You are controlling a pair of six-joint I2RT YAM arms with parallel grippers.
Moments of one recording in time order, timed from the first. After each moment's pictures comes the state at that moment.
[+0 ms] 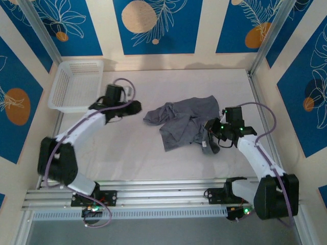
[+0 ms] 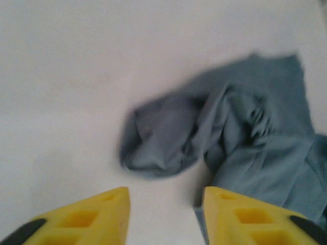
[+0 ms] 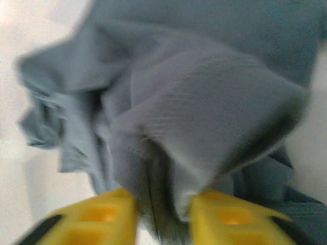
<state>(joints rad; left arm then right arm) -0.38 1.56 1.13 -0.40 0.27 -0.45 0.09 1.12 0.70 -0.53 -0.29 0.70</state>
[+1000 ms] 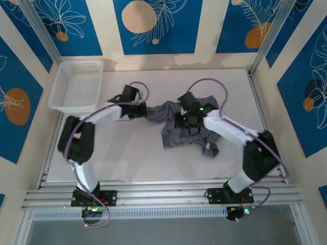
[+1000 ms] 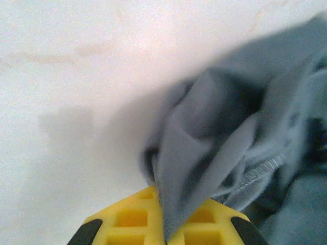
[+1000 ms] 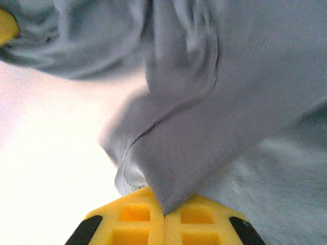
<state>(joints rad) -0.39 1.77 1.28 -0.41 0.24 -0.47 0.57 1.49 1.18 -0.68 -0.04 0.51</state>
